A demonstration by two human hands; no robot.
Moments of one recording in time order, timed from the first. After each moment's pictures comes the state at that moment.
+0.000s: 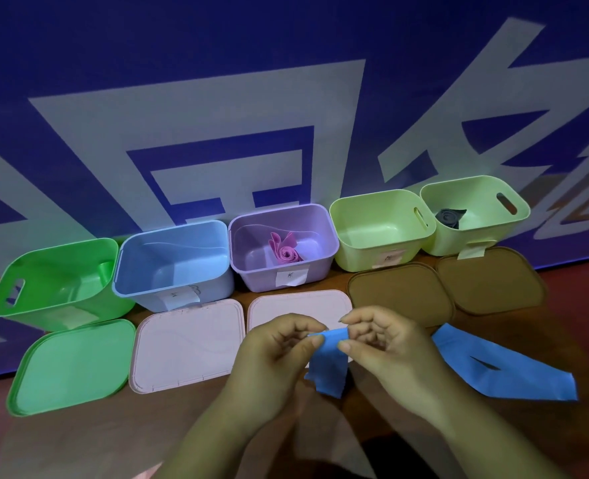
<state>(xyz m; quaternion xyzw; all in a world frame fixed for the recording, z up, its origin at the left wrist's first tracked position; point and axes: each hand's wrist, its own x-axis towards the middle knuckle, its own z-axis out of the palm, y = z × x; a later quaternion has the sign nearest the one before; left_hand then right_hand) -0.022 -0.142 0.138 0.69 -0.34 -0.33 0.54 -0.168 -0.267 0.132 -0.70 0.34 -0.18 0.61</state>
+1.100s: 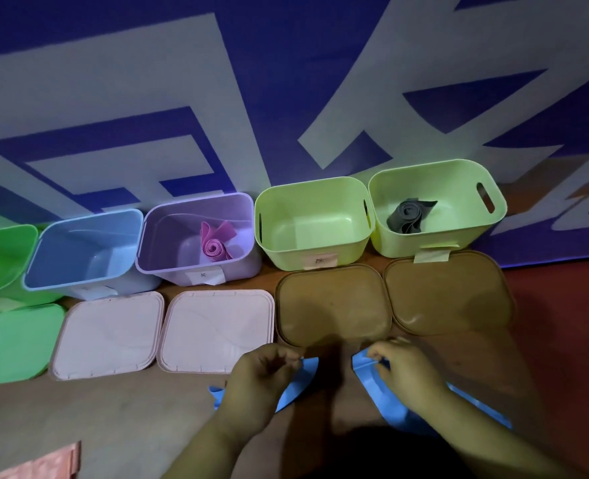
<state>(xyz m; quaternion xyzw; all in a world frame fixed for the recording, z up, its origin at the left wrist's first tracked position) -0.148 -0.302 0.045 0.79 -0.19 -0.37 0.45 -0.321 -0.503 -0.066 -0.90 0.29 0.00 0.33</state>
